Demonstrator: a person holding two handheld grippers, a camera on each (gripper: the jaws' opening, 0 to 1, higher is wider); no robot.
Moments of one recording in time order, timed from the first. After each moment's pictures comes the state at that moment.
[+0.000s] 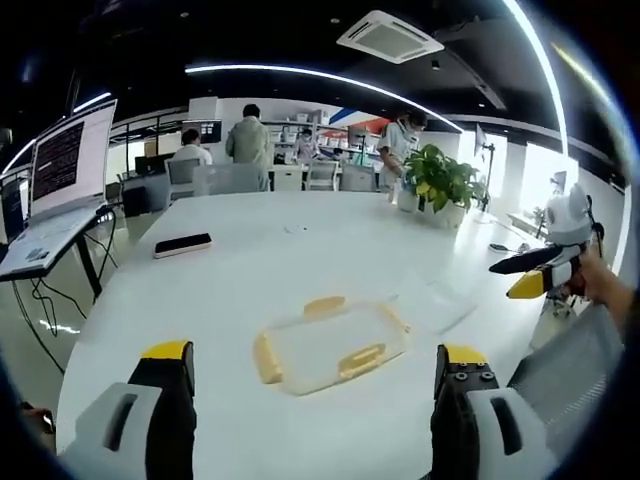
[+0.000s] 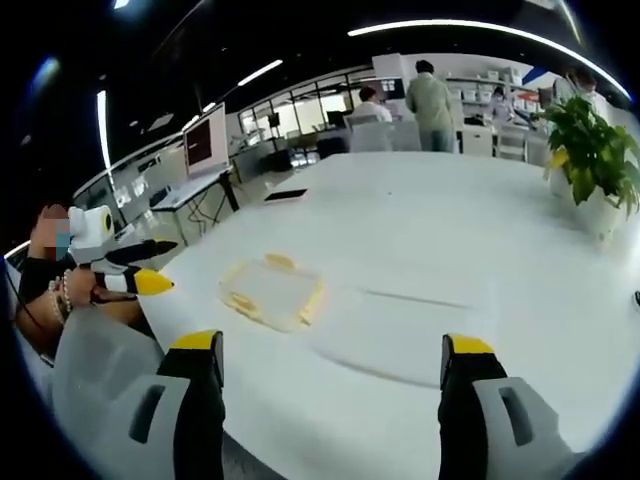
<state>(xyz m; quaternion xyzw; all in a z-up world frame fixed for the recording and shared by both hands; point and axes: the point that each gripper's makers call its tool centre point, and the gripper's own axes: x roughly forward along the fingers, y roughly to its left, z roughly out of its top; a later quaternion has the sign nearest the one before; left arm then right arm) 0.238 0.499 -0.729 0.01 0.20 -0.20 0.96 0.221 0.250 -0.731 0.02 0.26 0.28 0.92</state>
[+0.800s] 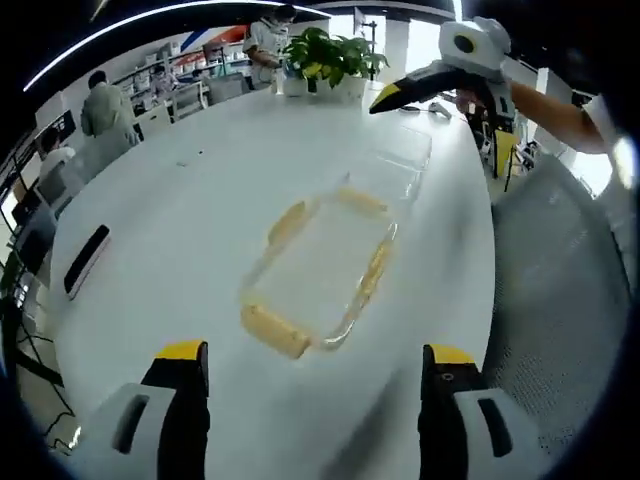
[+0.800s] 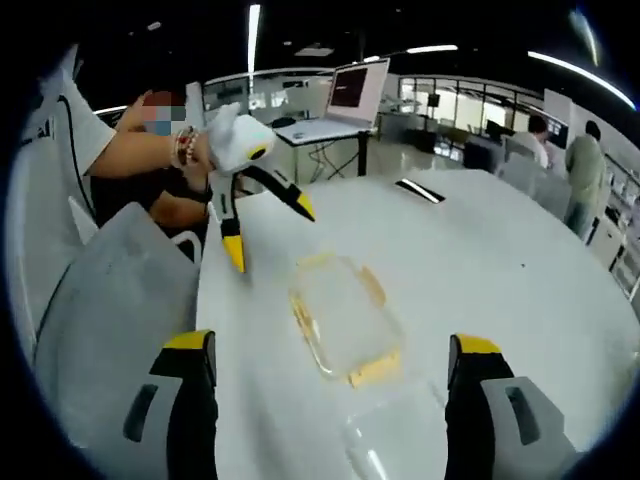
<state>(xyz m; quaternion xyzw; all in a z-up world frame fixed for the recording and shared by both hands) 0.276 0.513 -0.806 0.25 0.37 -0.45 0.77 0.256 0.359 -0.736 -0.19 0.24 0.58 0.75</state>
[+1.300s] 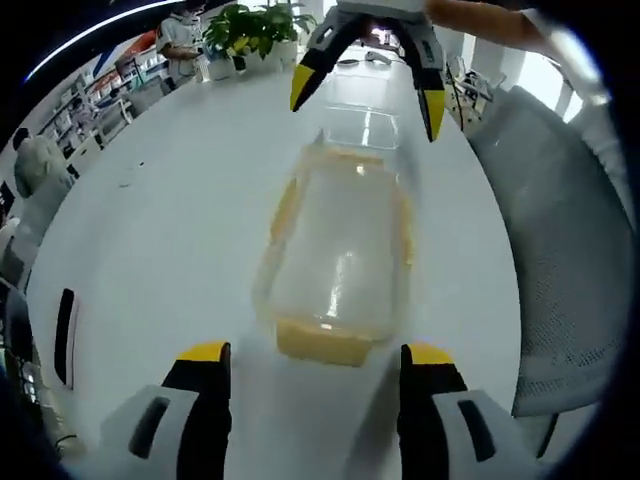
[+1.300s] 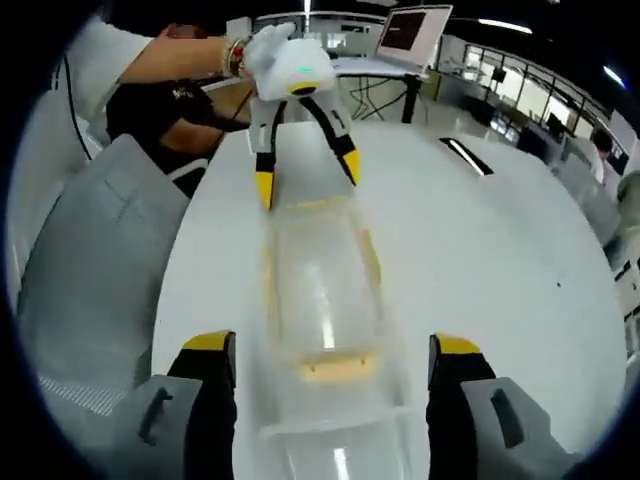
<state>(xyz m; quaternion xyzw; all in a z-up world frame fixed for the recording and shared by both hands) 0.307 0.508 -0.835 0.35 0.38 -0.55 0.66 0.295 0.356 -0.801 -0.32 0.35 0.60 0.65</state>
